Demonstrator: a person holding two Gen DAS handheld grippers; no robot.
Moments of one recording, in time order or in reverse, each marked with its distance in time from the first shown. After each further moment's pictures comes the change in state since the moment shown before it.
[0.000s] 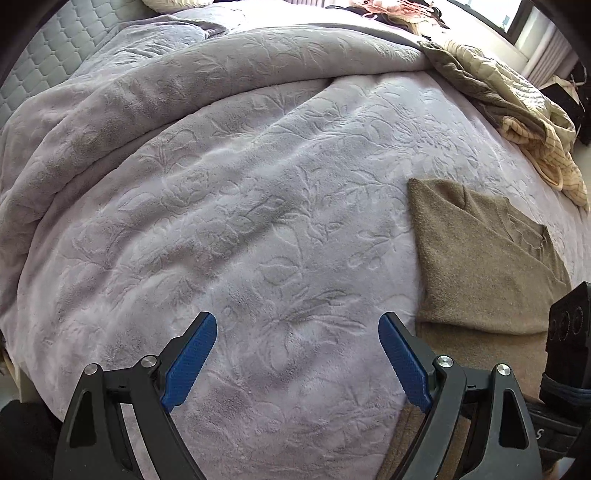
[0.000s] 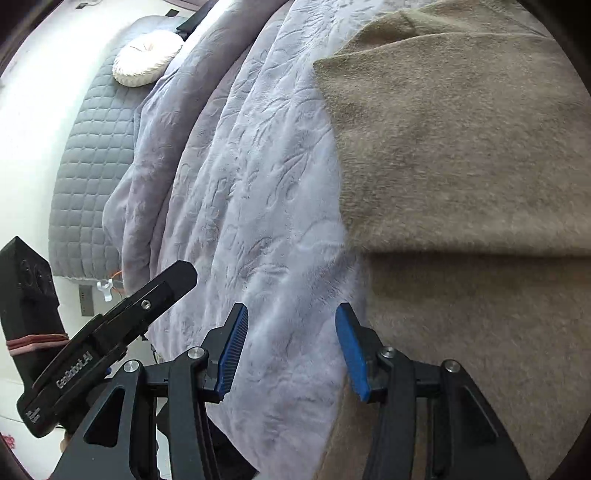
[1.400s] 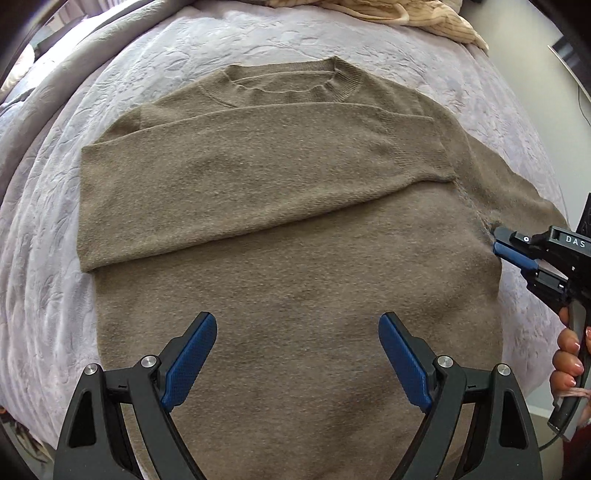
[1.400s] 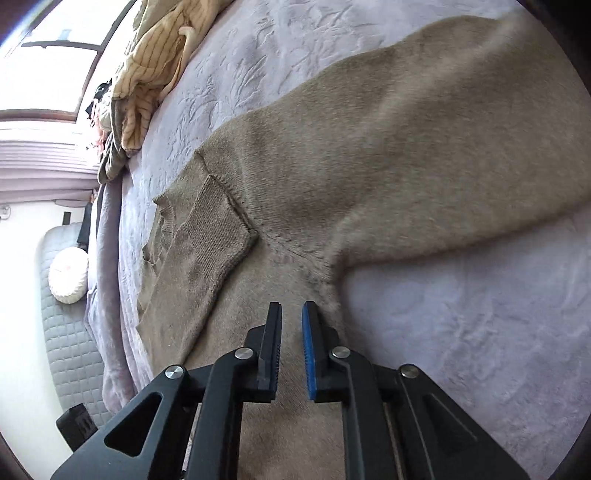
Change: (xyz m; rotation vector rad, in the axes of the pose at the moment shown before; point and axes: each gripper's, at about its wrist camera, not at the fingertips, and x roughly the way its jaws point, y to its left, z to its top) left arm 0.004 -0.295 -0.081 0.454 0.232 -0.147; right arm -0.303 -0.283 -0.058 0.609 -0.424 -0.138
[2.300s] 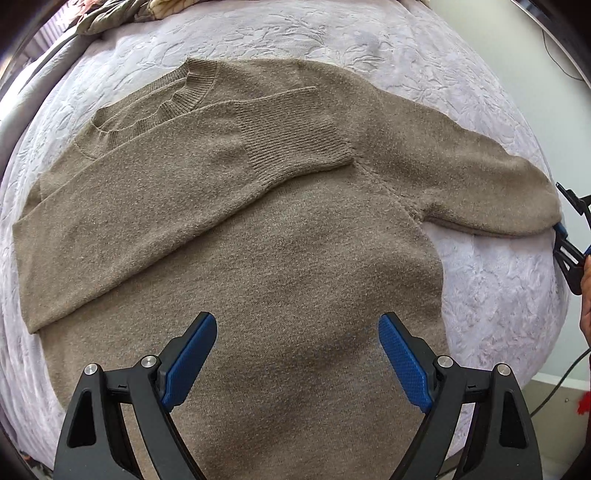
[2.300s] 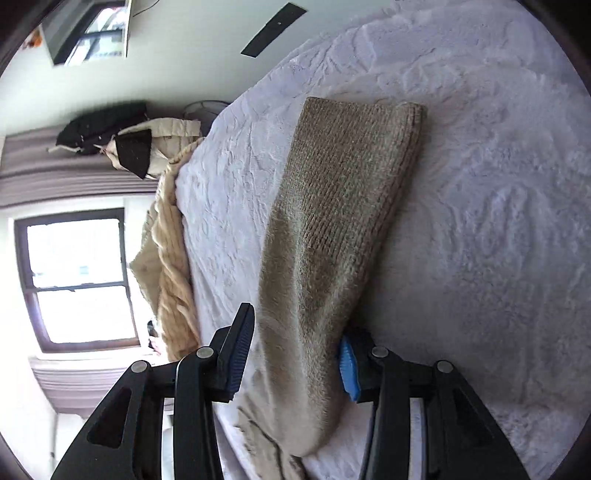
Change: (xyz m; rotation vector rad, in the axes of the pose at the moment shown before) left arm 0.034 -0.119 0.033 0.158 0.050 -0.030; right arm -0.150 -0.216 0.075 0.601 -0.516 0.434
